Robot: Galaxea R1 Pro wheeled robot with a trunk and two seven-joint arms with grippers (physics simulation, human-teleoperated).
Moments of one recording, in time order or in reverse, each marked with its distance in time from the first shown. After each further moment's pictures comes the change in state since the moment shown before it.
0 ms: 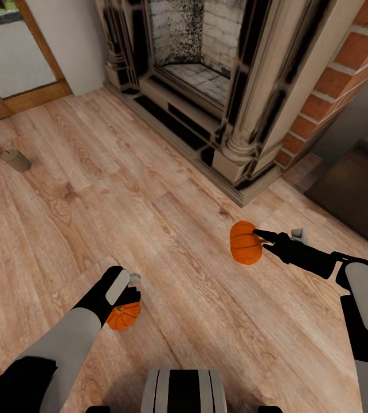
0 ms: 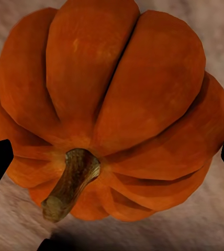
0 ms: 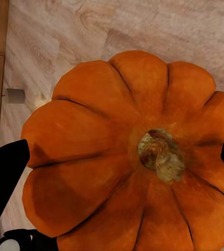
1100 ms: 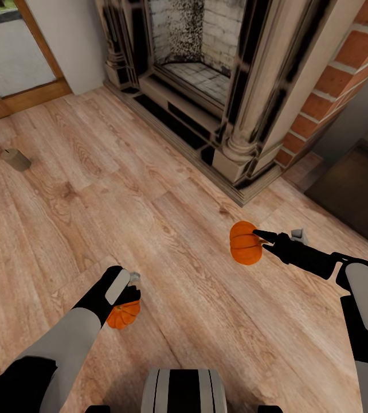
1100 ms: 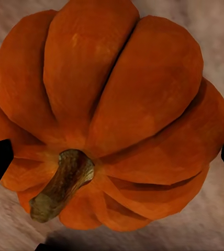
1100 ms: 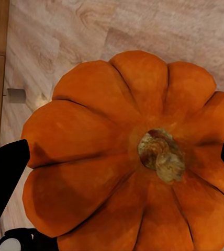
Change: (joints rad) left arm -0.001 0.001 0.003 -0.001 0.008 -0.027 0.003; right arm 0.003 0.000 -0.001 0.000 -0.003 0.000 0.004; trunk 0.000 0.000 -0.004
